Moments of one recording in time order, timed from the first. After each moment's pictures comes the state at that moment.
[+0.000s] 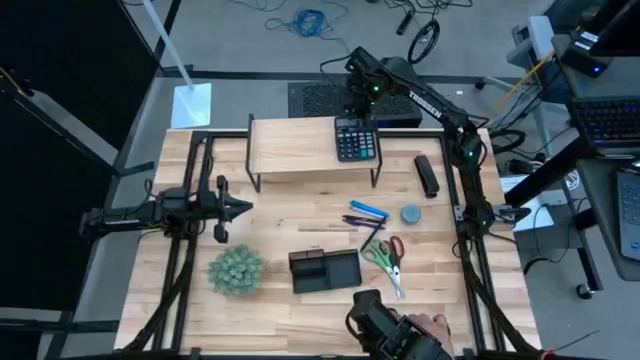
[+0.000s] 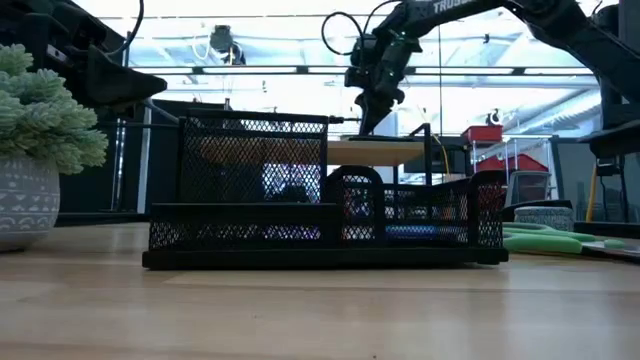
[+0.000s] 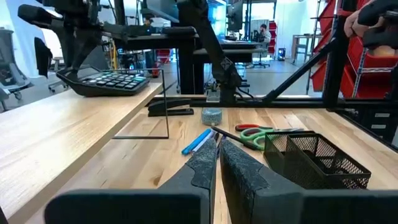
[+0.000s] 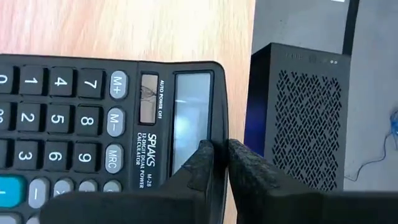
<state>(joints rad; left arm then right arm) 0.08 0.00 0.01 0.01 0.02 0.03 -0.74 2.14 2.27 -1.26 -0.18 -0.88</state>
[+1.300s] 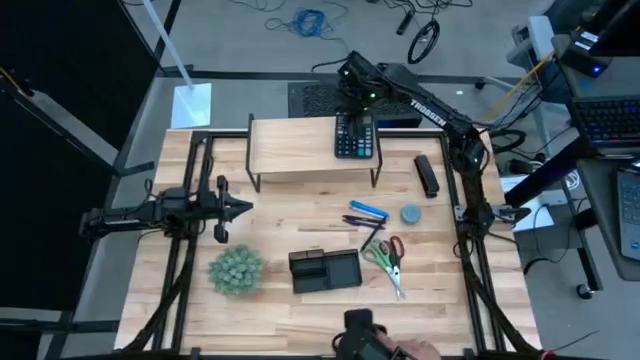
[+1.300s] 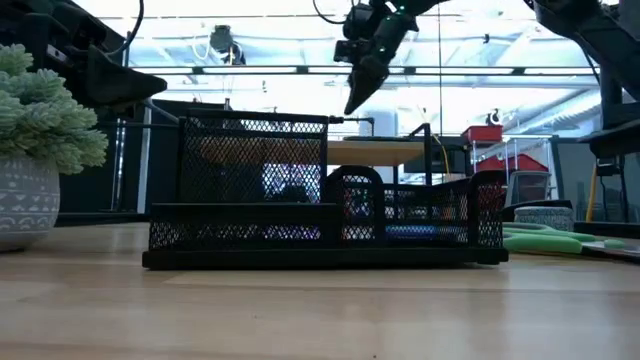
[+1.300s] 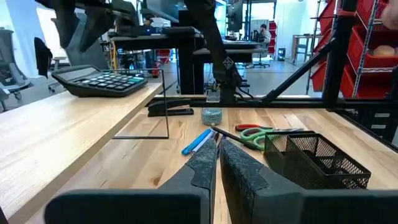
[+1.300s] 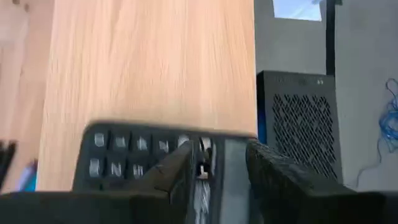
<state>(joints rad) 0.08 0.00 0.01 0.01 0.02 0.03 -0.60 2.09 2.27 -1.18 -0.16 -0.65</state>
